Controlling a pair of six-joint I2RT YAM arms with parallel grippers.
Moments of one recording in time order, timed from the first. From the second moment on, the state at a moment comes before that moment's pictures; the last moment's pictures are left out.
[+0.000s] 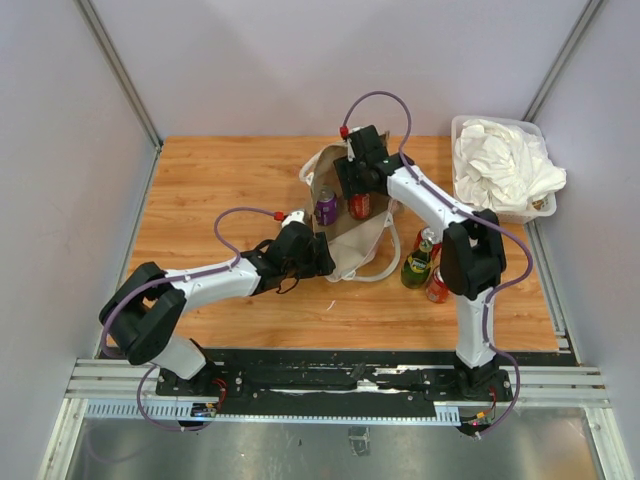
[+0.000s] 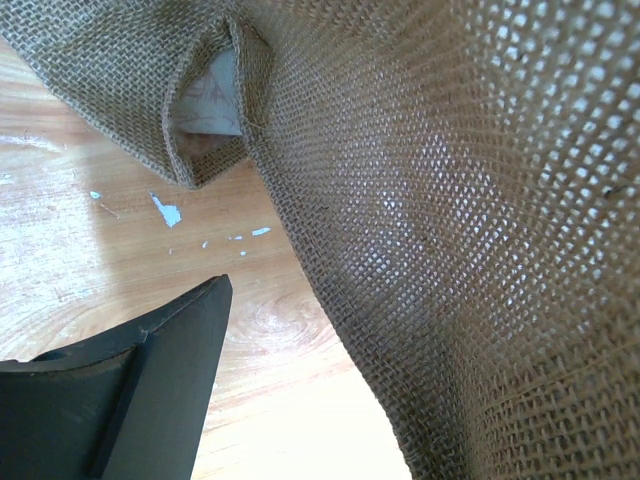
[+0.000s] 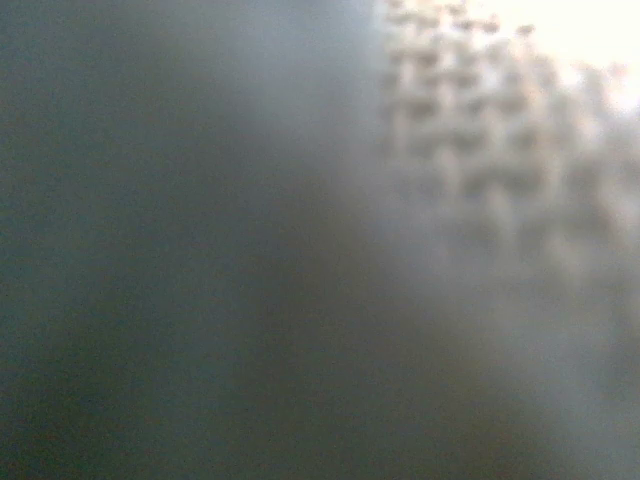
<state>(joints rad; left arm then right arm) -0.77 1.50 0.77 -0.01 -0.17 -0.77 0.51 2.06 1.80 -0.55 0.12 0.08</state>
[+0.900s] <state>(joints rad) -0.76 1.55 0.83 -0.03 -0.20 -0.76 0.72 1.25 1.39 -0.75 0.22 0.06</state>
